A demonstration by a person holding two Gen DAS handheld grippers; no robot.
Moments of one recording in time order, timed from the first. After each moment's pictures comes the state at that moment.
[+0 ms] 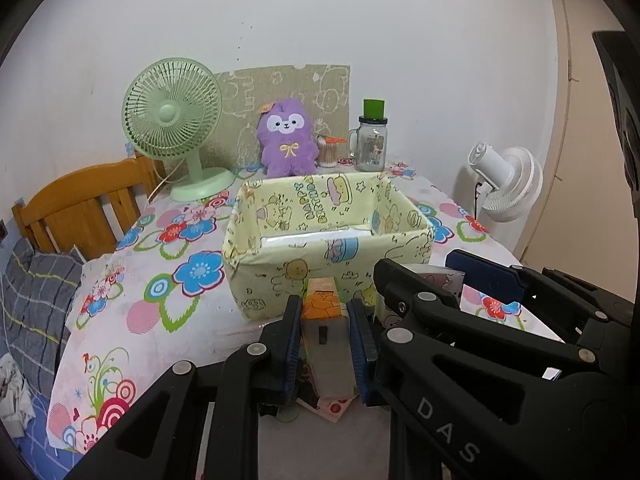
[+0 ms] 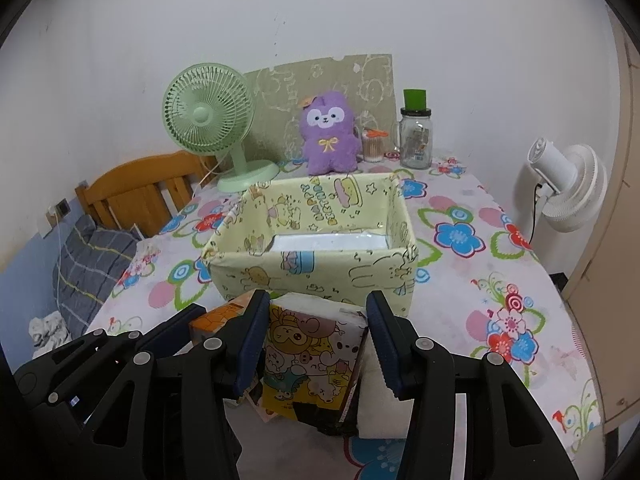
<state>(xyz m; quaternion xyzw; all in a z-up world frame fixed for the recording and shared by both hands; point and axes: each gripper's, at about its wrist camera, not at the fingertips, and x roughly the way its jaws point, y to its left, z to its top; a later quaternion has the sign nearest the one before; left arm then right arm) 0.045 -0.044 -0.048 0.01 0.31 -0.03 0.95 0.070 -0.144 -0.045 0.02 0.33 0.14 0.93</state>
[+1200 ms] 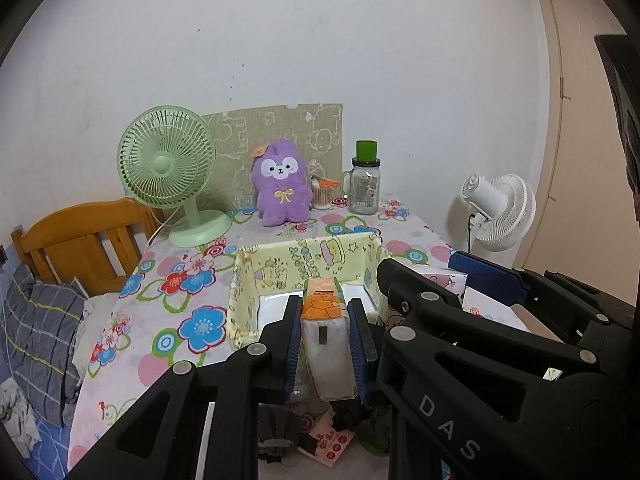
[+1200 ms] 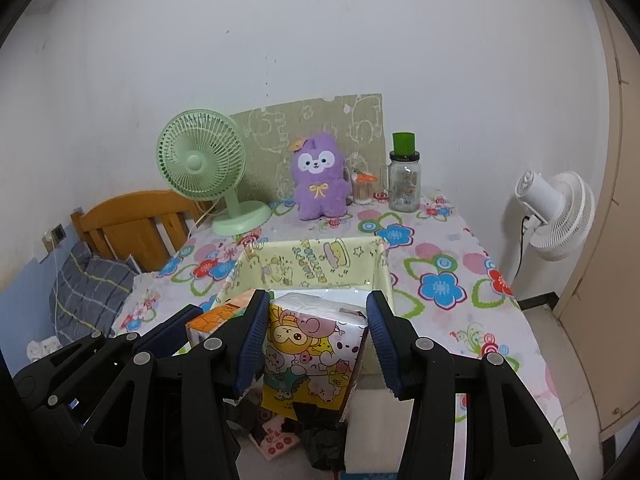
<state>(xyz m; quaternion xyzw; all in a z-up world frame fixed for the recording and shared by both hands) 0.065 -0.045 0.005 0.02 0.27 -0.04 0.96 0.082 -0.152 0.012 0.02 0.29 0.12 0.95</state>
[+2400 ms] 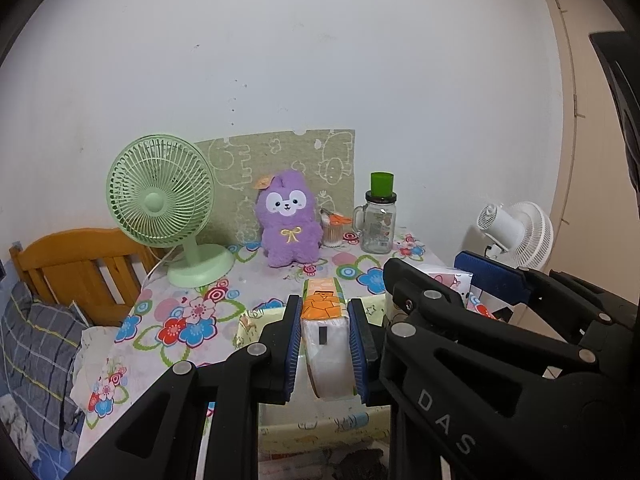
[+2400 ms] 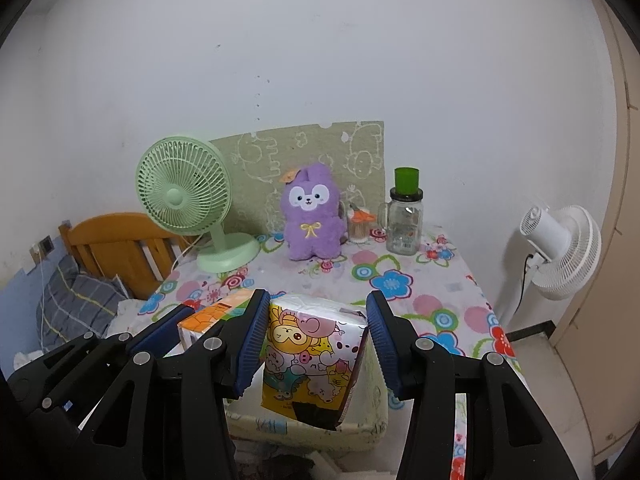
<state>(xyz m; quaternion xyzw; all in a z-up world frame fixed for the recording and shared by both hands) 0.132 -0.039 0.028 0.02 0.24 -0.03 0.97 0.153 -0.145 0.037 0.01 0.26 0.12 0.96</state>
